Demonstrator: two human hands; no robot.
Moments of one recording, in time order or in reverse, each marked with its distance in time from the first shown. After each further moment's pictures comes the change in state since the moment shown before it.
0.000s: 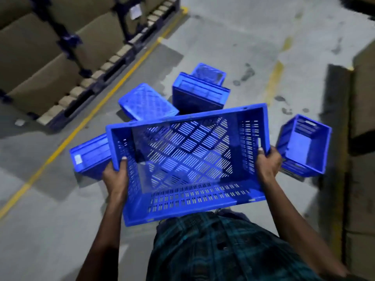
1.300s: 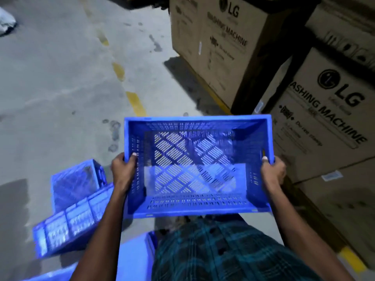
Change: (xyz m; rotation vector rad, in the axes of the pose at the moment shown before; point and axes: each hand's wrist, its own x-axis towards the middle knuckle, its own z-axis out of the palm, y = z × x) left_hand -0.063 0.382 0.796 0.260 -1.043 0.626; right_hand 0.459 0.097 -0.191 0.137 0.749 0.708
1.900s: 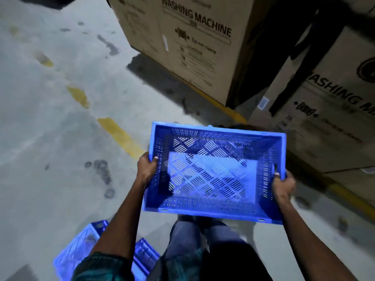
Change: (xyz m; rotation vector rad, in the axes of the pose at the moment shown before) left_hand 0.337 0.063 0.255 0.303 -0.527 -0.006; right_hand 0.161 -0.018 0.201 0.087 0.153 0.443
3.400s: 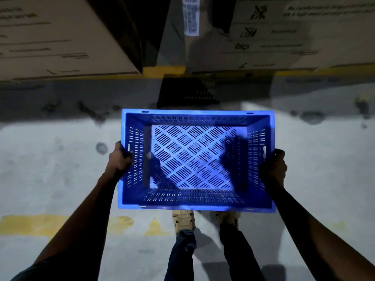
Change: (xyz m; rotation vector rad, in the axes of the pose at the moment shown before) left_hand 0.365 -0.009 0.350 0.707 -0.622 0.263; right_hand 0.175 0.184 0.228 -0.102 0.179 0.510
